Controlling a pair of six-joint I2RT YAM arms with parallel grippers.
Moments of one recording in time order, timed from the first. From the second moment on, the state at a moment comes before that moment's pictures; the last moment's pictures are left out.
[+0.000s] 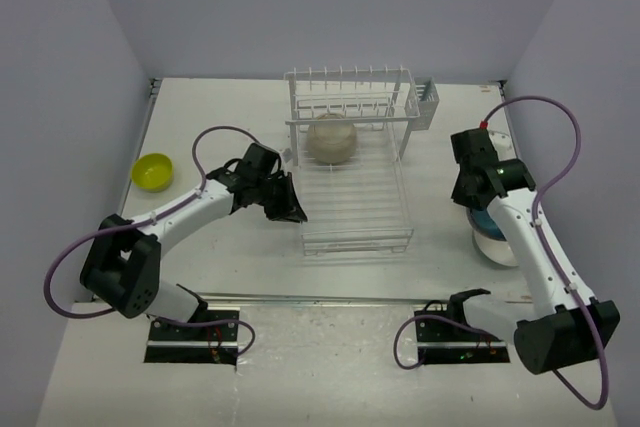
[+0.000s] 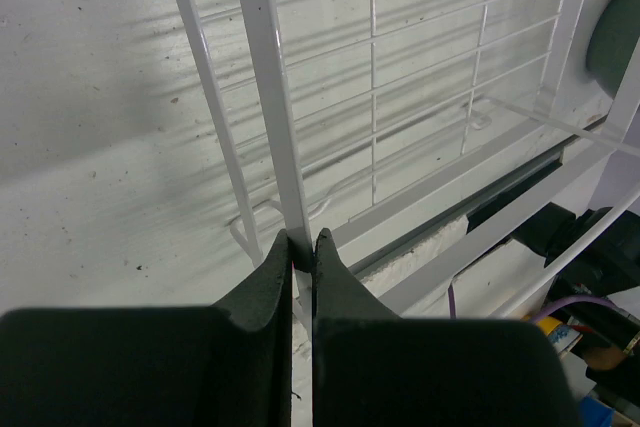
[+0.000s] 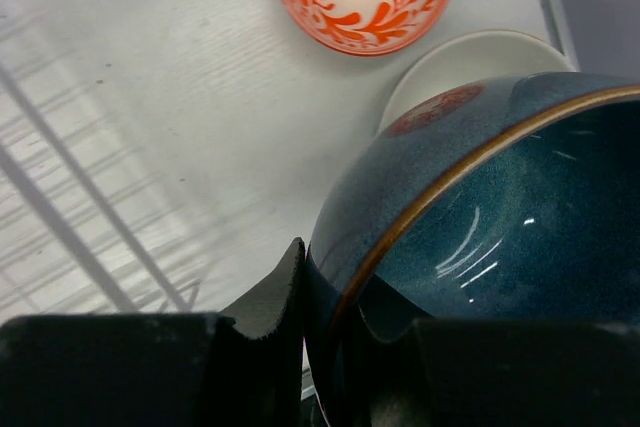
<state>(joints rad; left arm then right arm) -0.54 1.46 0.93 -0.47 0.37 -0.70 0.22 1.13 1.15 -1.11 0.46 0.52</state>
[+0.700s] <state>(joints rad) -0.48 1.40 0.86 -0.40 0.40 -0.70 -0.03 1.34 1.10 -1.10 0.40 0.45</state>
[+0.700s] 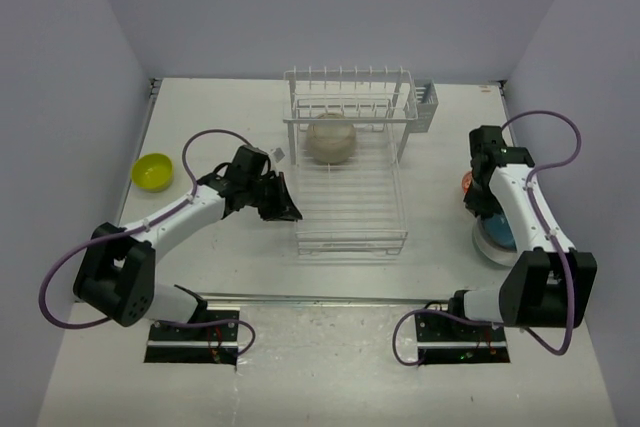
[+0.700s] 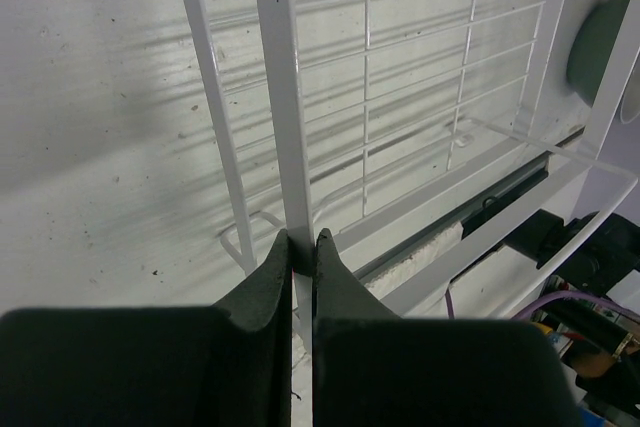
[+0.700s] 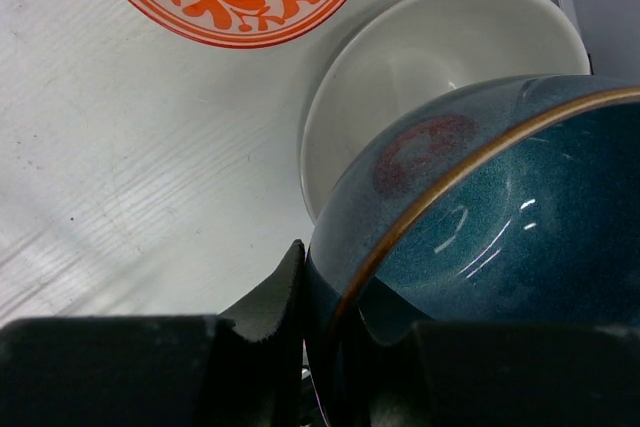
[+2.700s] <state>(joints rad) -0.45 1.42 0.84 -0.37 0.47 -0.70 -0.16 1.64 1.09 -1.04 0.32 0.41</state>
